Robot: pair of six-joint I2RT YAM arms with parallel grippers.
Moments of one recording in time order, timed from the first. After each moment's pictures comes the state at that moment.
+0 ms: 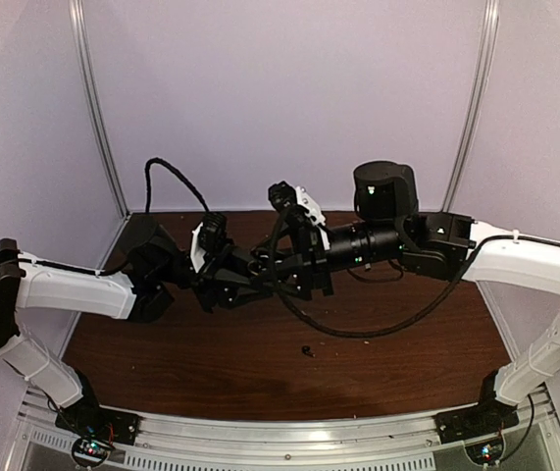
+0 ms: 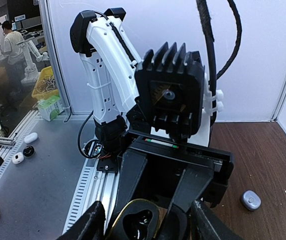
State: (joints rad) left arm -0.86 1.50 0.78 1.14 1.08 -0.30; right arm 1.04 1.44 1.31 -0.10 -0.55 -0.11
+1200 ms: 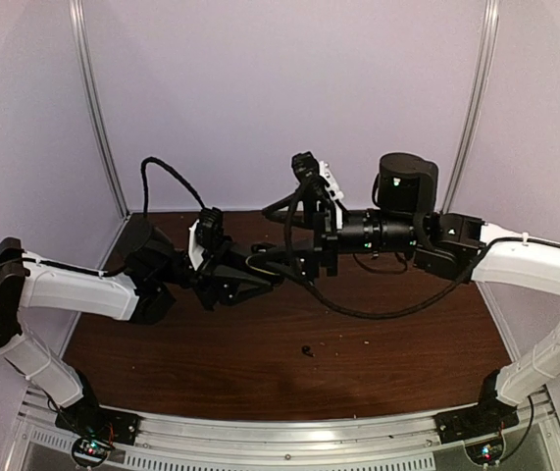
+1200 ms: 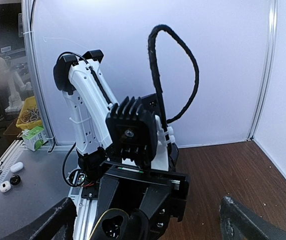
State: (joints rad) left arm -0.86 1.52 0.77 1.24 1.04 -0.37; right arm 1.02 1.40 1.26 0.08 -0.49 -0.02
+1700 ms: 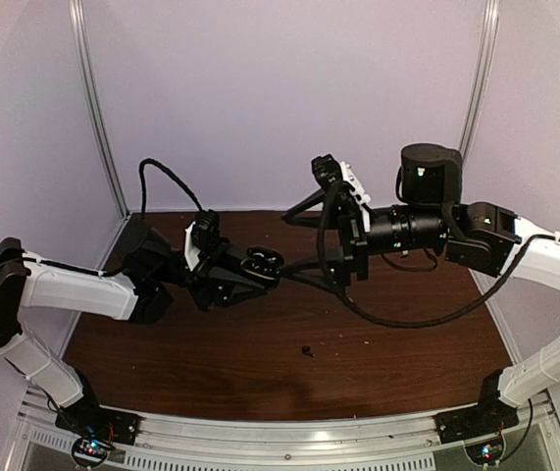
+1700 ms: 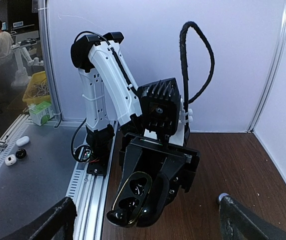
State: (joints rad) left arm -0.84 1.52 0.76 1.27 1.09 -0.41; right arm 1.01 1.30 1.29 -0.16 -0.52 -0.14
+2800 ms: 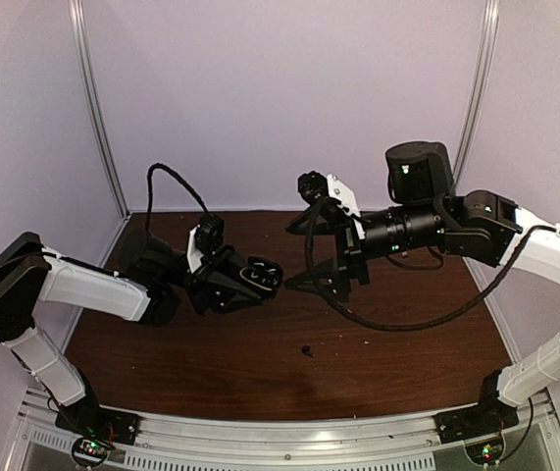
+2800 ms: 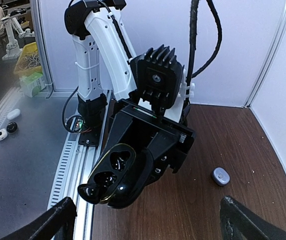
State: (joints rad) left arm -0.84 1.62 0.76 1.50 1.19 -0.65; right arm 1.02 1.33 1.39 -0.41 -0.46 -0.27
